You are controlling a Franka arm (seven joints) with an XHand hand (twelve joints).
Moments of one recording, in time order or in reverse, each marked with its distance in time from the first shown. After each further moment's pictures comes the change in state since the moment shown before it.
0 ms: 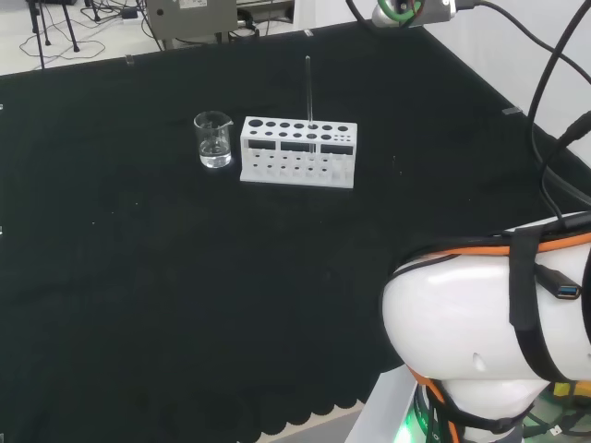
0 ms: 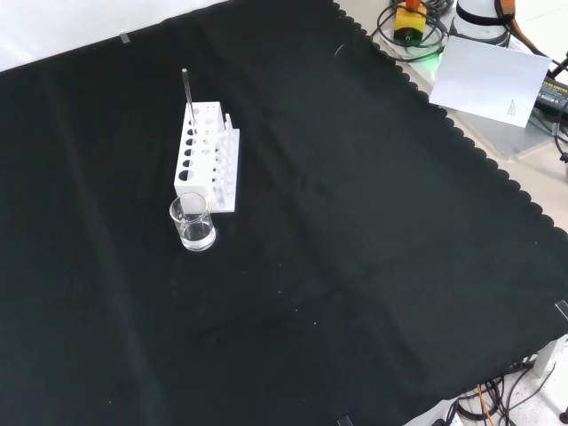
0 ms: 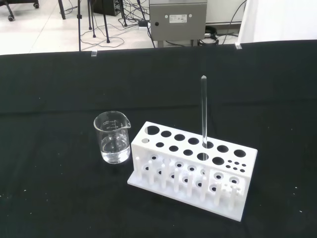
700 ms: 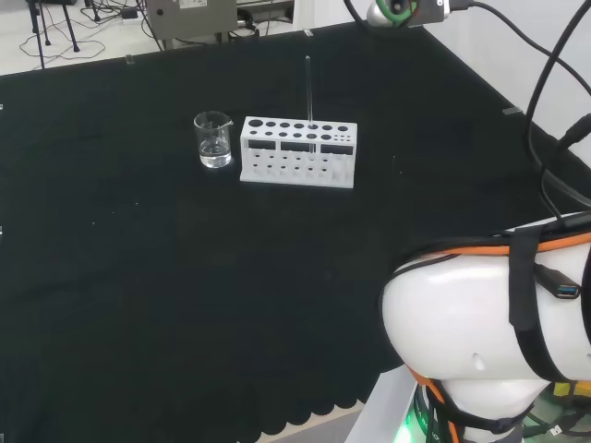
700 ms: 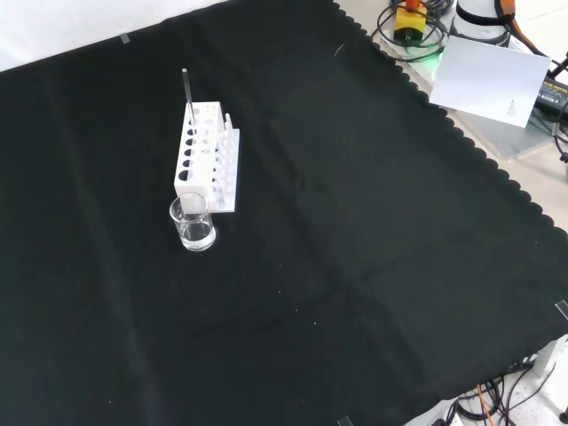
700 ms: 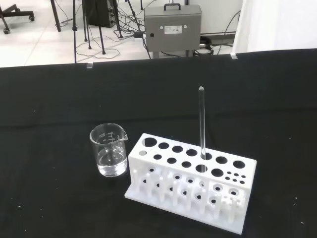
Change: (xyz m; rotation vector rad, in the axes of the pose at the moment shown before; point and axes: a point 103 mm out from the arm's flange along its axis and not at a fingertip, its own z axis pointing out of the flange) arm 0.001 0.009 0.001 -0.029 0.004 0.025
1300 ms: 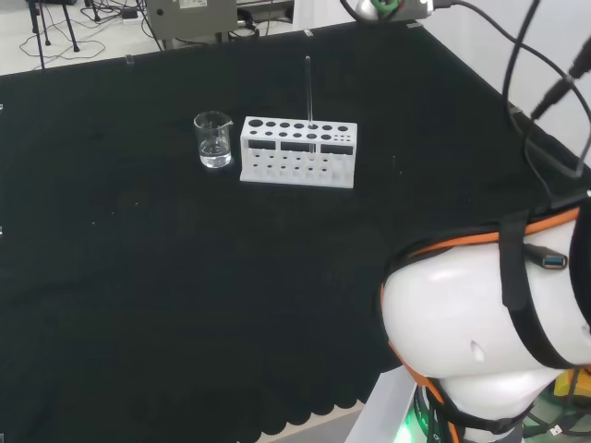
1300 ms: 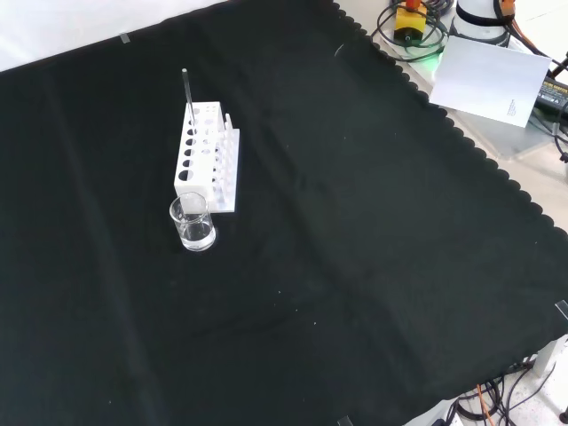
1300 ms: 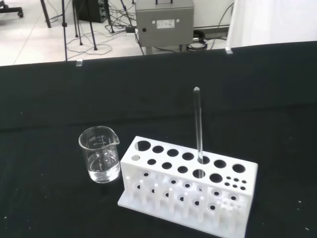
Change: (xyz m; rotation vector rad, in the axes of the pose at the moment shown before) arm -0.003 0.043 0.020 0.018 0.008 0.014
